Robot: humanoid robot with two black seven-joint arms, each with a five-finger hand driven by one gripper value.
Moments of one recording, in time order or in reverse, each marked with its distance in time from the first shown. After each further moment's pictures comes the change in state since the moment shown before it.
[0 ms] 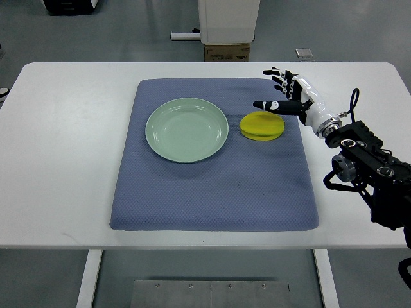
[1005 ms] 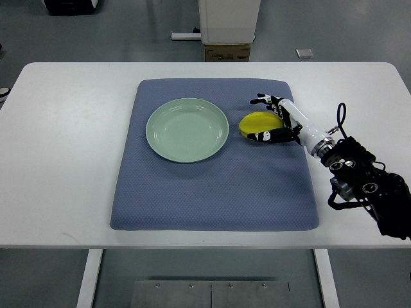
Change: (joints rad) left arm 0.000 0.000 0.000 0.000 0.000 0.000 0.000; right arm 0.015 0.011 -0.308 -0.098 -0.005 -0.047 0.167
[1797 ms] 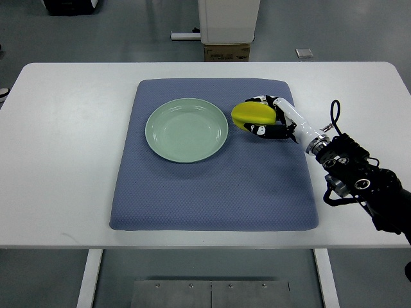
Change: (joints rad) left arm 0.000 0.000 -0.001 0.000 0.000 0.000 0.000; right arm 0.053 0.027 -0.038 -0.042 0.019 -0.007 -0.010
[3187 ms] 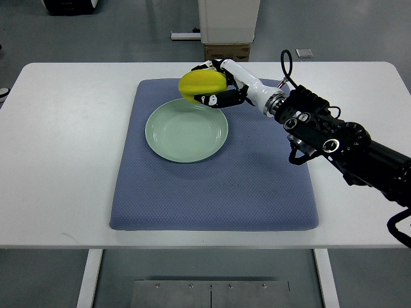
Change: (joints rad) left arm 0.001 0.000 0.001 0.000 0.000 0.000 0.000; right arm 0.252 0.095 -0.201 0.091 0.069 0.000 -0.131
